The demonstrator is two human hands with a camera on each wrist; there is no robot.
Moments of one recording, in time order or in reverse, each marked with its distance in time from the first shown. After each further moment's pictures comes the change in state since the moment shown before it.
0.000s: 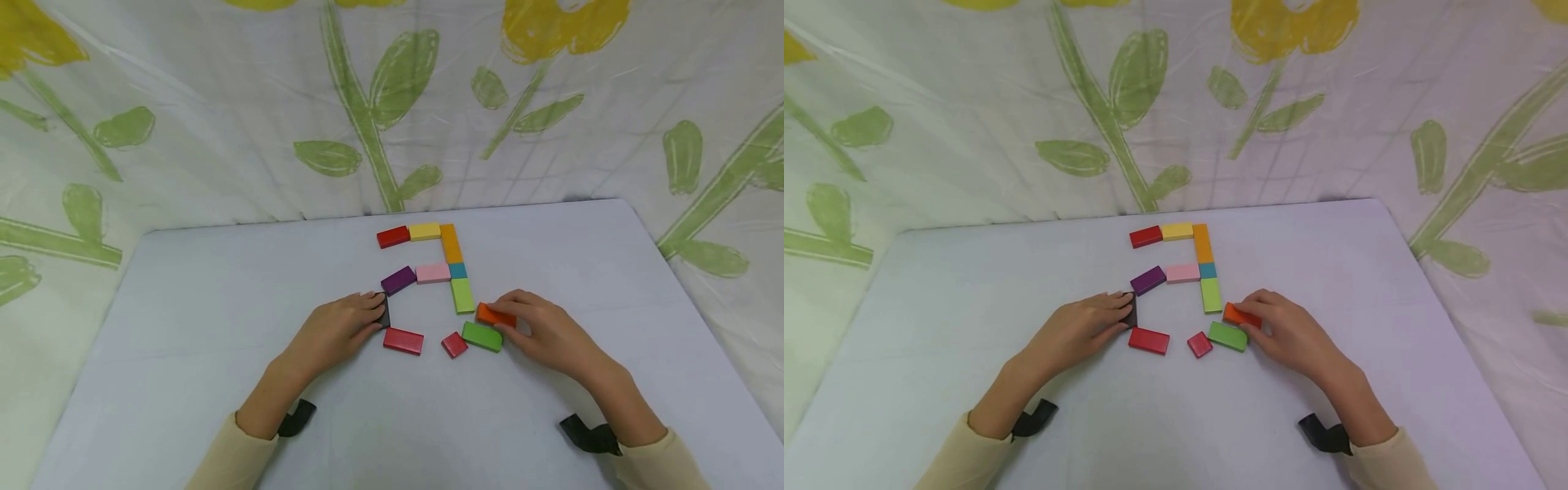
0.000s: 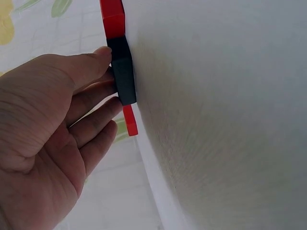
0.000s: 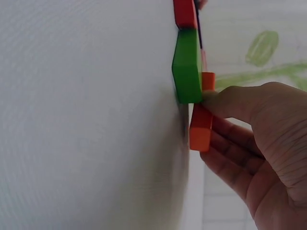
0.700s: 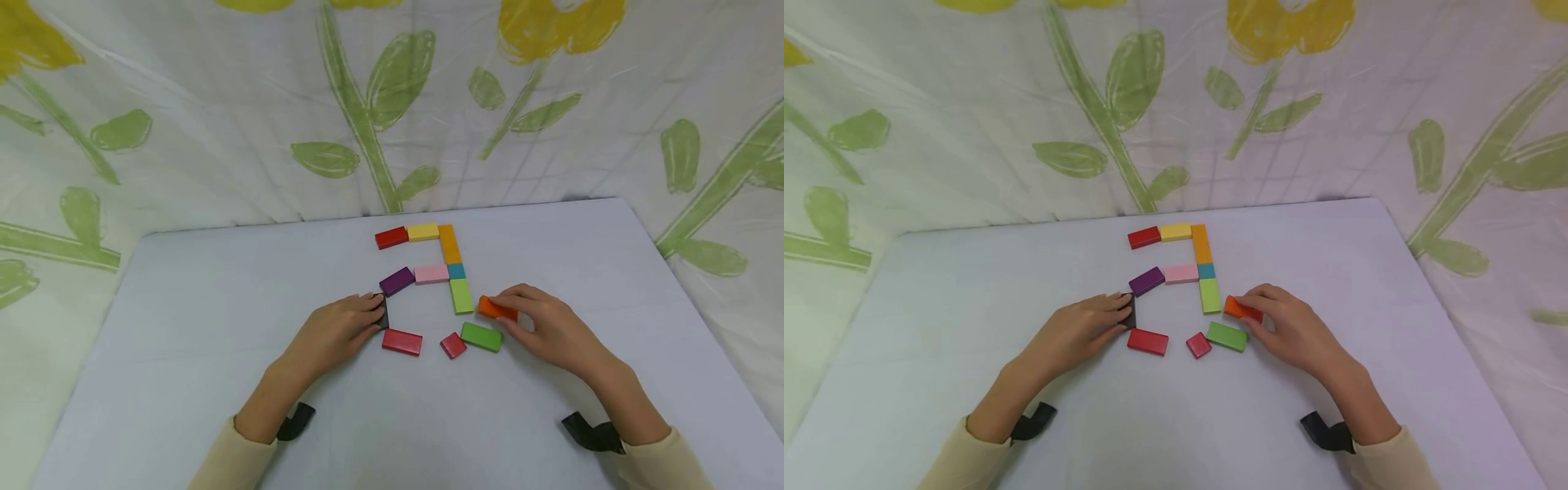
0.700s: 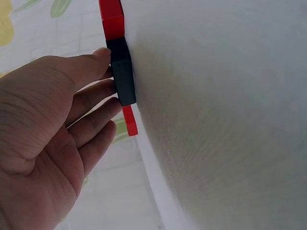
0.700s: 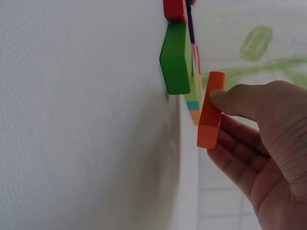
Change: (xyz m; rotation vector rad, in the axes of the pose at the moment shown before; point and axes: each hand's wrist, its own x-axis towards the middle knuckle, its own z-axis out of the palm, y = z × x) left_hand 0.000 0.000 0.002 0.024 0.030 0.028; right_hand 0.000 0.002 -0.005 -0.008 0.096 -0.054
